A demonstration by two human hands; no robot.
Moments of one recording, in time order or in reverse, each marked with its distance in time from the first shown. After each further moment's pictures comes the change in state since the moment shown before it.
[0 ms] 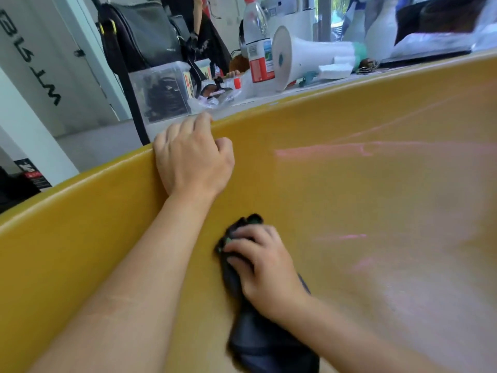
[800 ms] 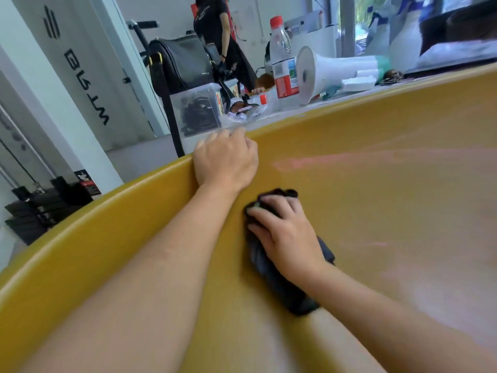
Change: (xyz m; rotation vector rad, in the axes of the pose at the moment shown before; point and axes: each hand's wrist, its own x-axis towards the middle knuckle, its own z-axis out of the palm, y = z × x) left_hand 0.013 -0.006 -0.010 0.096 -0.091 0.096; right_hand 0.048 -0.001 -0.010 -0.111 0.068 0.054
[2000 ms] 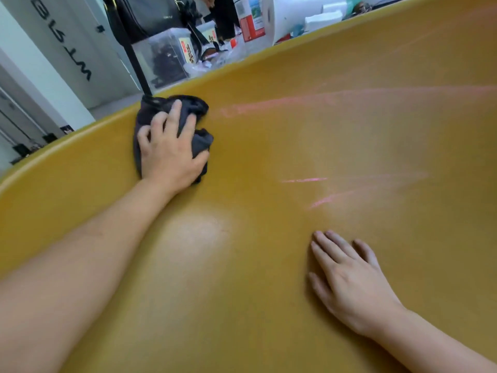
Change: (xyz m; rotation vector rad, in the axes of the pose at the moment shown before) left_hand -0.088 -0.005 0.003 0.267 -0.088 0.120; right_hand -0.194 0.064 -0.160 -0.383 -0.727 0.231
